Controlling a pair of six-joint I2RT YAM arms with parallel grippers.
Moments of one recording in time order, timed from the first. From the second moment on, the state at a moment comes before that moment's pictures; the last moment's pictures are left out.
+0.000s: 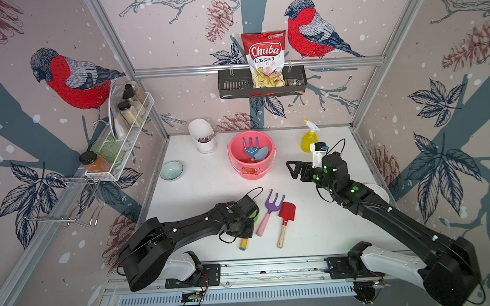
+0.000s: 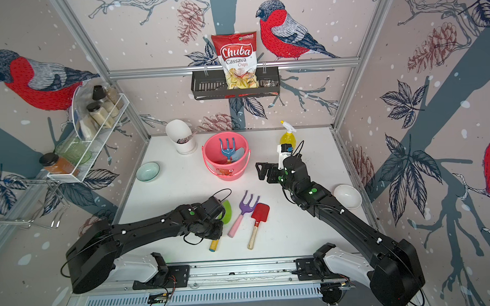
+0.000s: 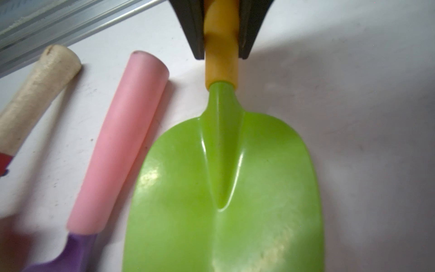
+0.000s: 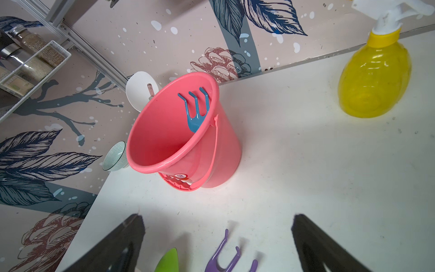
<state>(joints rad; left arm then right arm) -0.92 1.33 0.68 -0.64 0.08 -0.68 0.58 1.09 0.79 -0.11 -0.01 0.50</state>
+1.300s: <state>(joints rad) -0.56 1.36 0.92 0.37 -0.15 -0.10 0.58 1.04 0.74 -0.08 -0.05 0.55</state>
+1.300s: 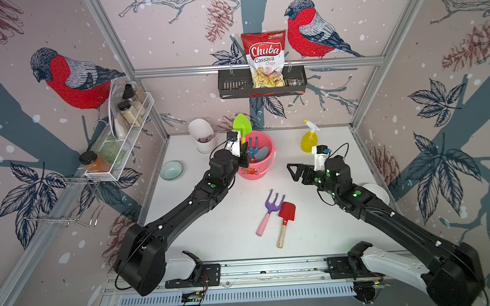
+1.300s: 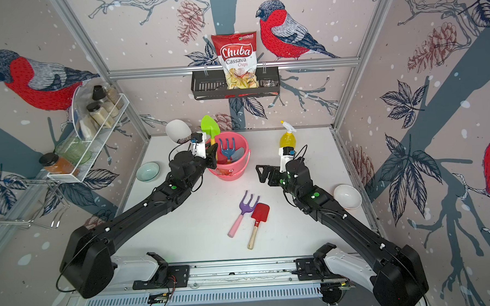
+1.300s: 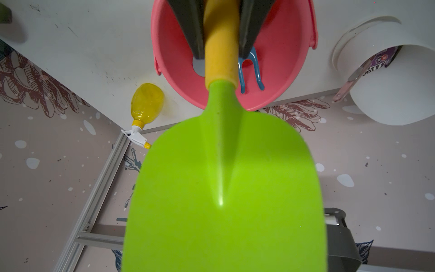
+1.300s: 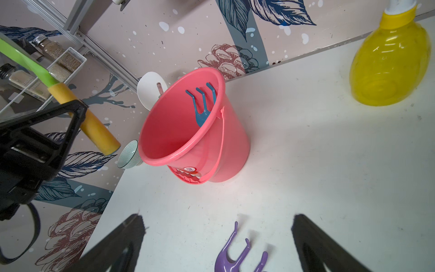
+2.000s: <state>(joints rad) -0.53 1.65 0.90 0.68 -0.06 -0.05 0.58 1.04 0.74 -0.07 -0.05 0.55</state>
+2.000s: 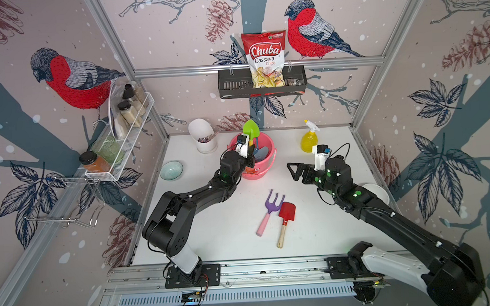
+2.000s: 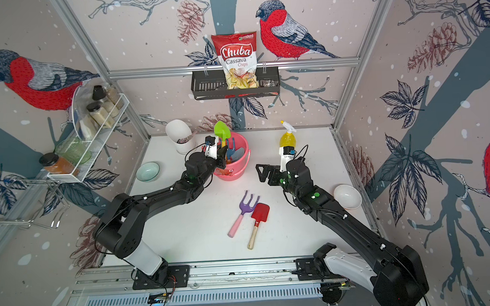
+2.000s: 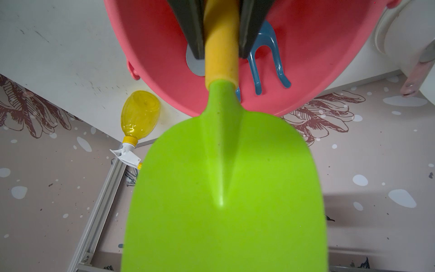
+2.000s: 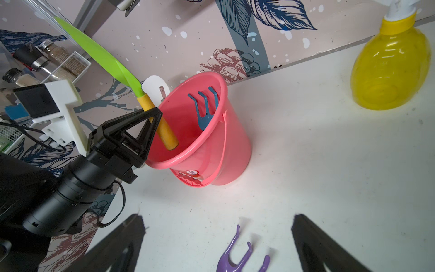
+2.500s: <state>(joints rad) -0.53 1.58 0.84 0.71 -0.07 -0.06 0.60 1.08 0.73 -0.07 -0.07 0.58</state>
